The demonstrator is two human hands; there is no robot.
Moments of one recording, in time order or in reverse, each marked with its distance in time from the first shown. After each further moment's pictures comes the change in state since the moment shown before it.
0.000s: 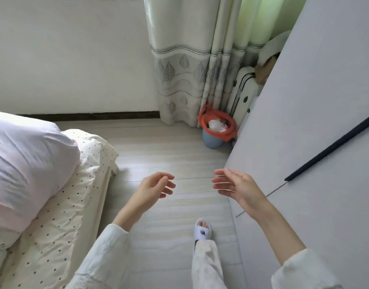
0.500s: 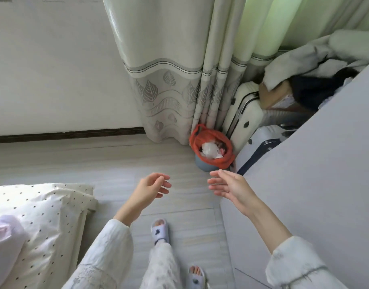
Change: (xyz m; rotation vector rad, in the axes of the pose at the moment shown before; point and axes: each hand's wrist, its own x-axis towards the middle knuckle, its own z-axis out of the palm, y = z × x) left_hand 0.347 0.124 0.004 -0.022 -0.024 -0.127; right_hand 0.322 -0.160 -0.059 0.000 0.046 0.144
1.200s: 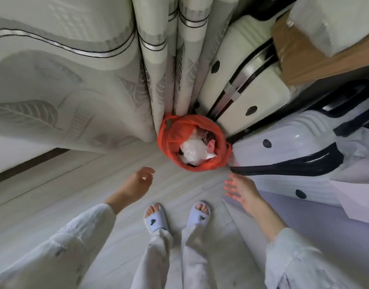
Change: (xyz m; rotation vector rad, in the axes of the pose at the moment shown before) left_hand 0.523 -0.013 0.033 0.702 -0.380 -0.120; right_hand 0.433 0.028 -0.086 0.379 0.604 0.542
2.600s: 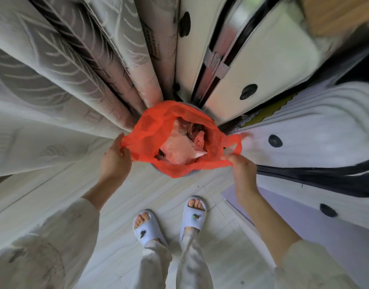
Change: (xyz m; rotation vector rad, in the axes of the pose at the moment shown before) left_hand 0.172 0.029 0.056 0.067 0.370 0.060; right_hand 0.136 -0.022 -0.002 0.092 0.150 -0.295
